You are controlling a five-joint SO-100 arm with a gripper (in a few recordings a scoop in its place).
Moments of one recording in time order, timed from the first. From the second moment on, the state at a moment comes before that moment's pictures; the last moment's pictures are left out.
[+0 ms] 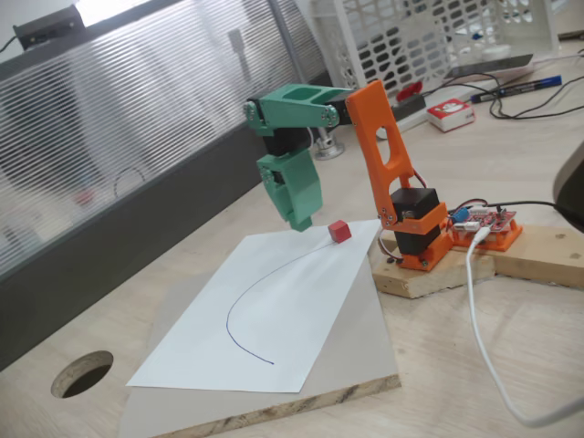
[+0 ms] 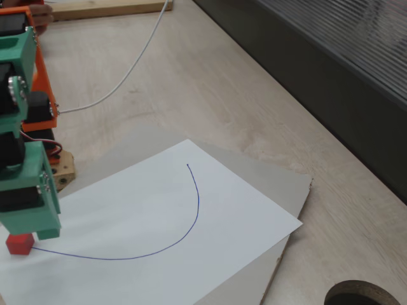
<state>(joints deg) 42.5 85.4 81.8 93.4 99.7</state>
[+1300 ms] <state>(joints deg) 49.7 91.5 92.8 93.3 99.8</state>
